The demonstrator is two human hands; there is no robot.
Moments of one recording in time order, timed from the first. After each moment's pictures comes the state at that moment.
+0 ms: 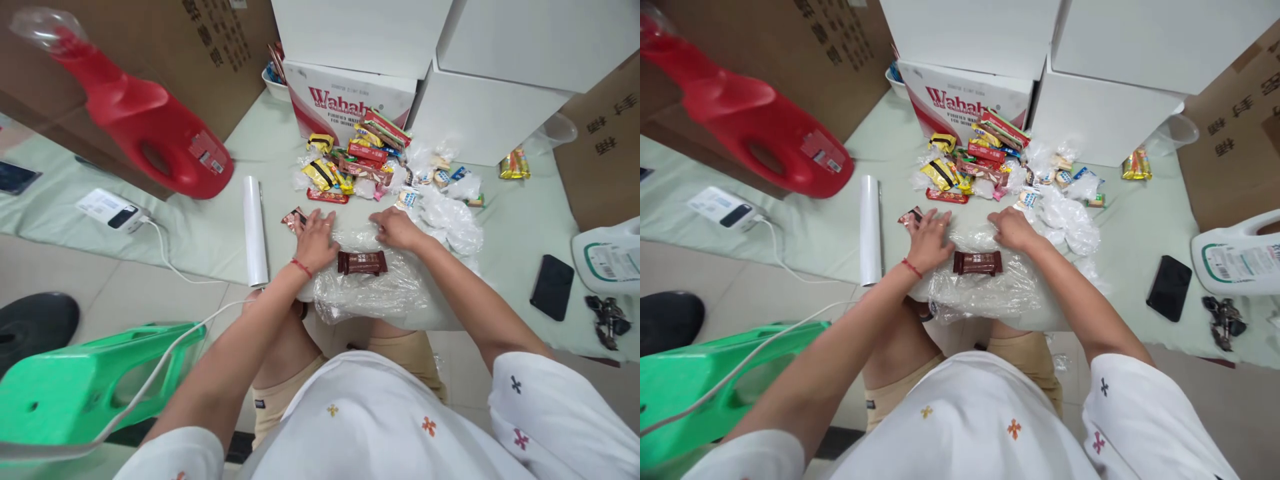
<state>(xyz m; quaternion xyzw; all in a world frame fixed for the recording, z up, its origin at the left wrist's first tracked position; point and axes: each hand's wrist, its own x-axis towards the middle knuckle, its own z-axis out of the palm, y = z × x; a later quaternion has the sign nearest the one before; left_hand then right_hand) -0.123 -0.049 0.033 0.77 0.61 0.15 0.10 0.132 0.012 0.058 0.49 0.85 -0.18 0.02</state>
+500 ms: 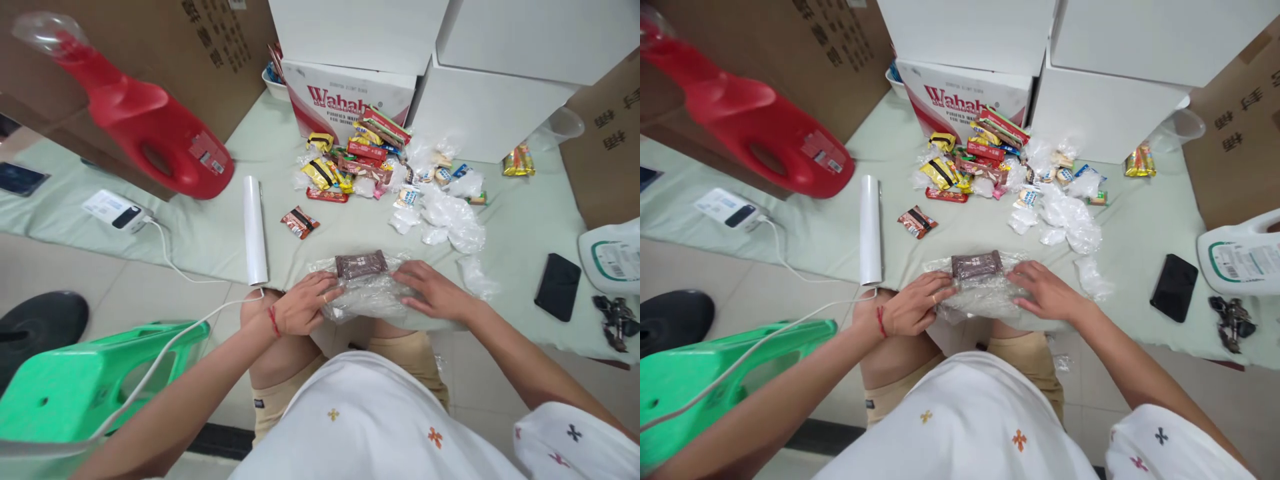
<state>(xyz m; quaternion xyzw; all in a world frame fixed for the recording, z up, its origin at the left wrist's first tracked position) -0.168 -0.151 0.015 0.93 0.29 0.07 0.19 0.209 -0.131 0.043 0.32 0.92 -0.21 -0.09</state>
